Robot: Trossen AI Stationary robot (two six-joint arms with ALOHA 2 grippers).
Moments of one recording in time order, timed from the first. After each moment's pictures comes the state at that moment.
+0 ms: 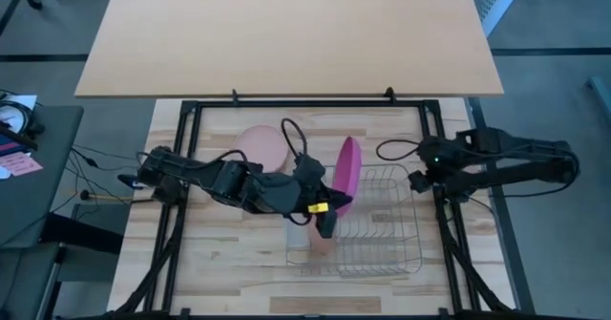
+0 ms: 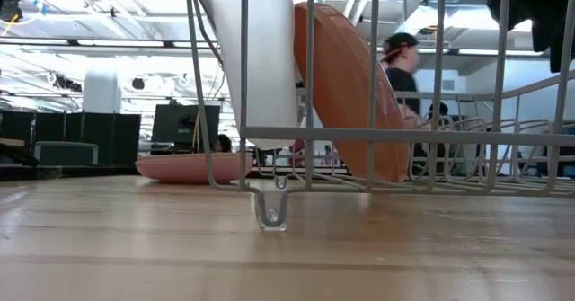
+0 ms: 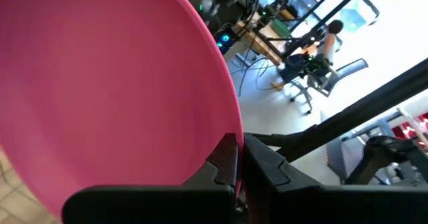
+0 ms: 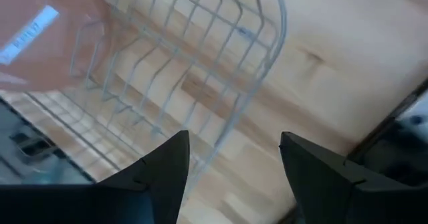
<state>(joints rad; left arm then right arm) -0.36 1.87 2.21 -0.63 -0.48 -0.84 -0.07 0.78 0.92 -1.33 -0.13 1.02</state>
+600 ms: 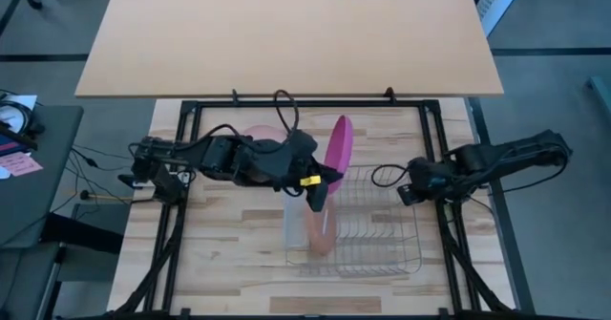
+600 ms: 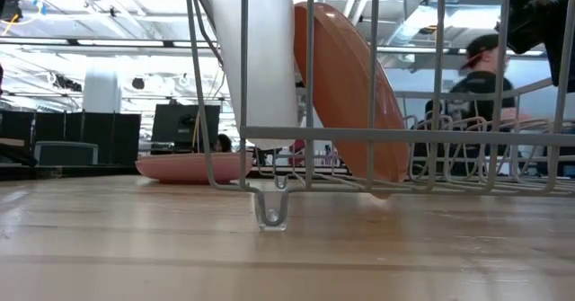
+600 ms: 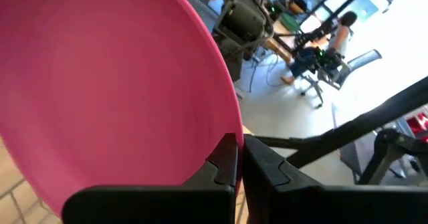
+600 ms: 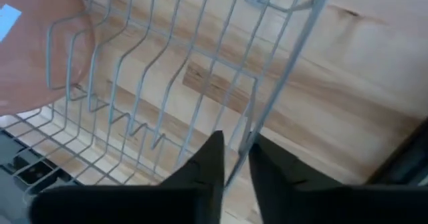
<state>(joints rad) -0.26 1.80 2.21 -0.73 -0.39 -0.77 0.22 0.81 0.76 -1.13 -0.04 1.42</state>
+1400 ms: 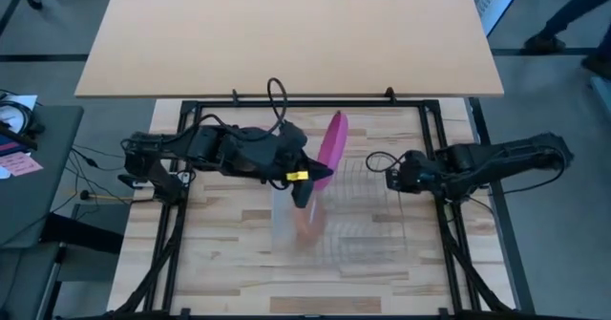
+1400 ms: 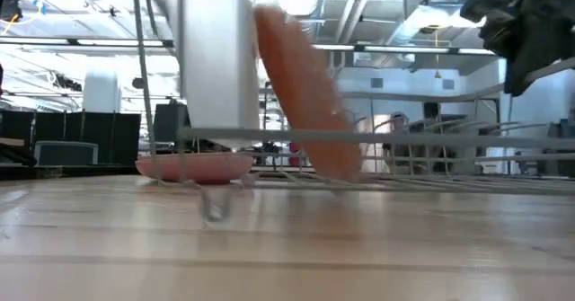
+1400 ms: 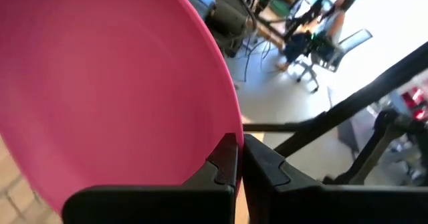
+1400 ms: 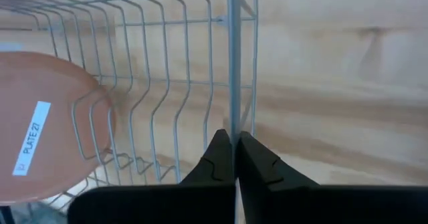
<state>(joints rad) -0.23 1.74 2.21 -0.79 -0.31 -0.69 0.13 0.90 0.76 -1.01 0.11 1.66</state>
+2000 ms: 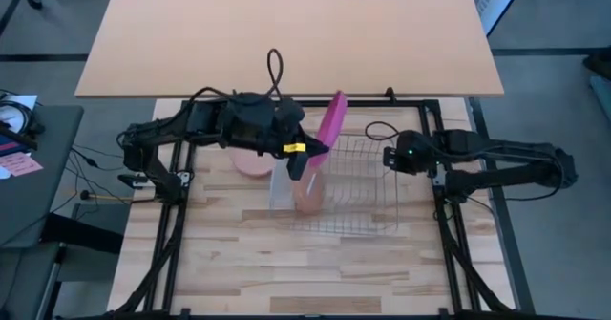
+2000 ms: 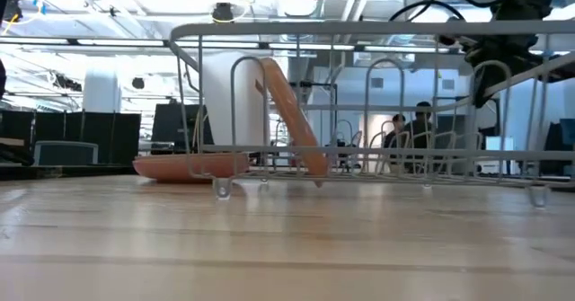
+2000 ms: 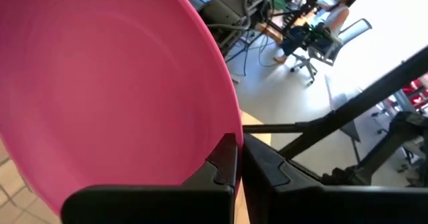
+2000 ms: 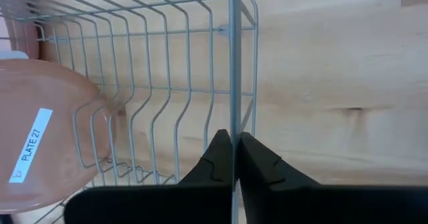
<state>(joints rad) -0.08 1.70 2.21 -0.83 -0.12 -0.57 -0.22 0.91 0.76 -0.97 0.08 1.44</state>
